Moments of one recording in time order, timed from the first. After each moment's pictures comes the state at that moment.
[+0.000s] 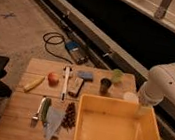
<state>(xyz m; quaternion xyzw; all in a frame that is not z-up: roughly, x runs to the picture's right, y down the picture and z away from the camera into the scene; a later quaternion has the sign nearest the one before) 0.291 0.107 0.682 -0.28 0.02 0.03 0.96</state>
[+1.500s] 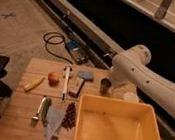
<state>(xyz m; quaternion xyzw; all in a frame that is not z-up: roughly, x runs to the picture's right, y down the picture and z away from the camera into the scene) 0.152 0.039 0.710 -0.19 -0.05 -0.17 0.96</state>
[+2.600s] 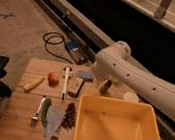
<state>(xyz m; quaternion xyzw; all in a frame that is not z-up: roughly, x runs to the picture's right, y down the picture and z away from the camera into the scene) 0.040 0.016 0.750 -0.15 -0.13 -0.29 0.94</state>
